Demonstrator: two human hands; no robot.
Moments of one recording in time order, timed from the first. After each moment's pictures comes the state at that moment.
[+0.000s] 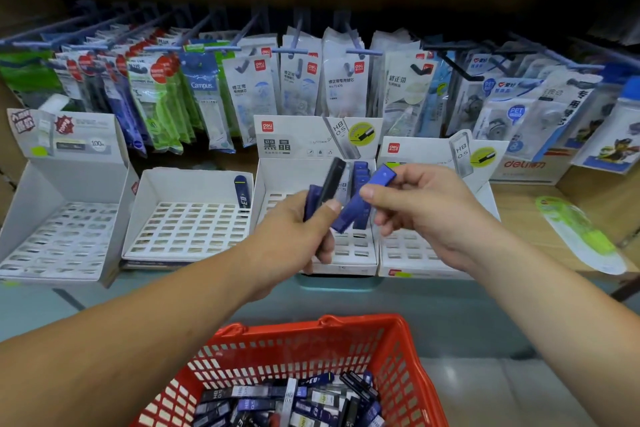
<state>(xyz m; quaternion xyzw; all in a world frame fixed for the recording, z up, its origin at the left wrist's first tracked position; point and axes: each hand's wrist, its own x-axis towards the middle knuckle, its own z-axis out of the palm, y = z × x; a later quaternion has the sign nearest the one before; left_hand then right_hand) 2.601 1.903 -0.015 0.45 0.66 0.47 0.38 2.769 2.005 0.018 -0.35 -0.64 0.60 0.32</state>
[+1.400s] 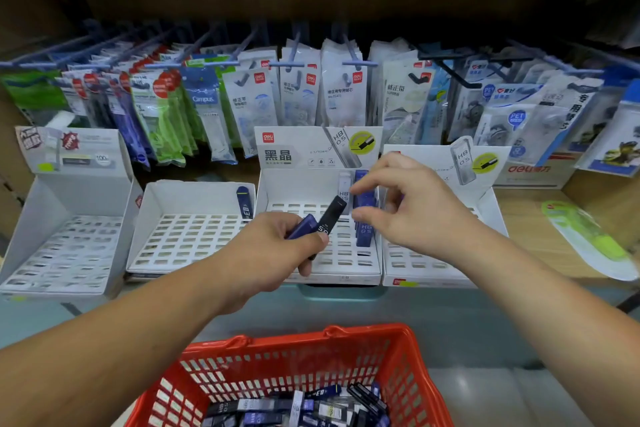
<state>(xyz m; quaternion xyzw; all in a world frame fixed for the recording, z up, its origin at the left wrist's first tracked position) 2.579 1.892 -0.009 0.42 0.71 0.39 0.41 2.760 2.031 0.003 -0.26 -0.88 0.24 0.31</state>
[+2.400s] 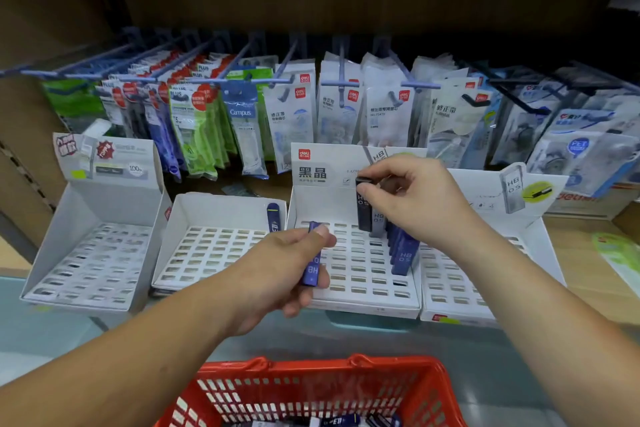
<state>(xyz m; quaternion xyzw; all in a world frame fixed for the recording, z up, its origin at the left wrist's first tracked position) 2.548 1.890 -0.012 0.32 0.66 0.45 0.51 2.695 2.052 0.012 -0.29 -0.82 0.32 0.36</state>
